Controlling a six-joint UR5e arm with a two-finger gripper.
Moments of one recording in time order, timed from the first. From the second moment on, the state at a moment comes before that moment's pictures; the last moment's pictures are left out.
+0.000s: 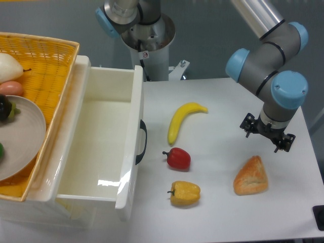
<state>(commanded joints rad) 2.77 -2.10 -1.44 -1.13 1.62 1.34</state>
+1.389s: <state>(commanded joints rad) 2.77 -2.23 -1.44 -0.99 1.51 1.16</state>
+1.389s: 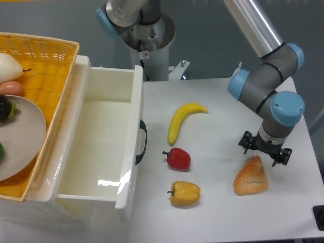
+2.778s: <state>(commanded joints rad) 2.77 -2.19 -1.43 -1.00 1.48 1.11</state>
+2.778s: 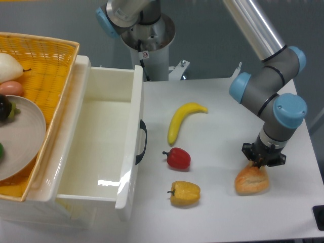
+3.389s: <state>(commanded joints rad) 2.77 -2.12 -1.33 -1.27 1.58 1.29</state>
